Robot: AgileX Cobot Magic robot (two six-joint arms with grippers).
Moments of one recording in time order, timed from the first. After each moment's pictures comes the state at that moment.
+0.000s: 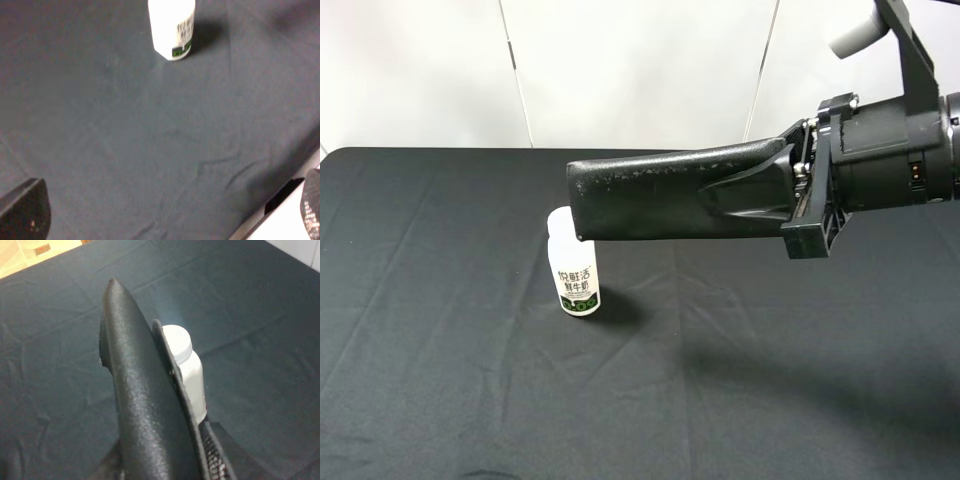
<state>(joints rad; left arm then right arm) -0.81 0.41 -0.80 0.12 1.17 -0.05 0.41 1.10 -0.67 1.21 0.61 -1.43</state>
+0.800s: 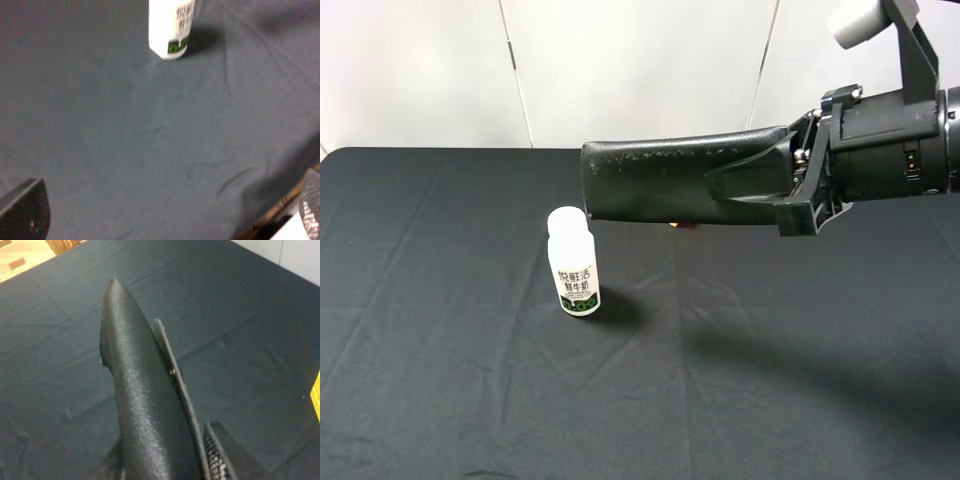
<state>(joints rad) -0.81 -0.01 -0.51 0.11 1.10 -0.14 0.41 1.10 -0.67 1.20 0.53 -1.37</state>
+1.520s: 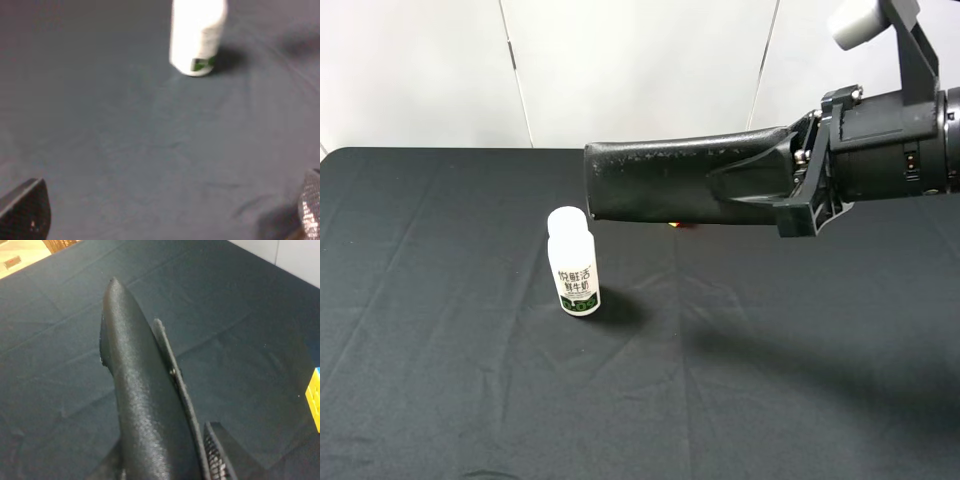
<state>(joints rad) -0.65 -0.01 -0.50 0.10 1.07 -0.14 0.41 1.10 -0.67 1.19 0.52 -1.37</state>
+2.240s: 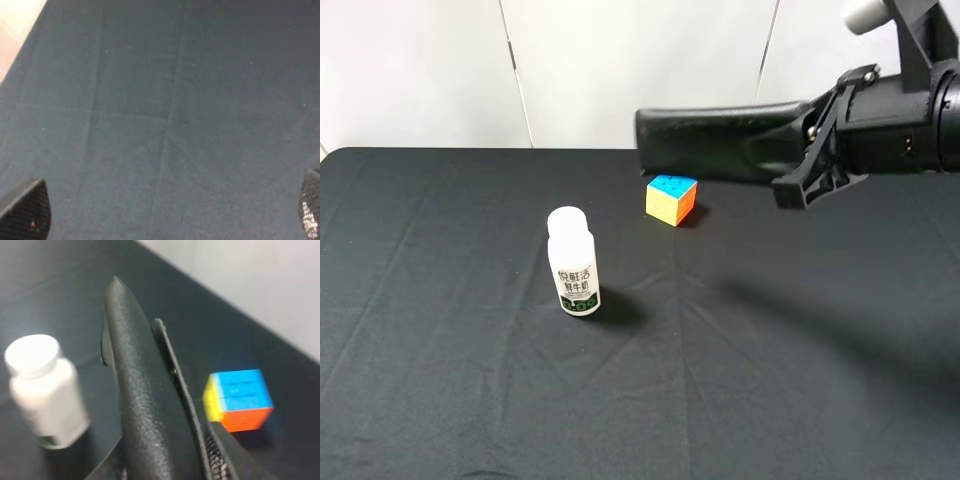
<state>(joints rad) 0.05 -0.01 -0.50 0.11 1.07 -0.14 0.41 1.10 -0.67 1.07 0.22 -1.37</state>
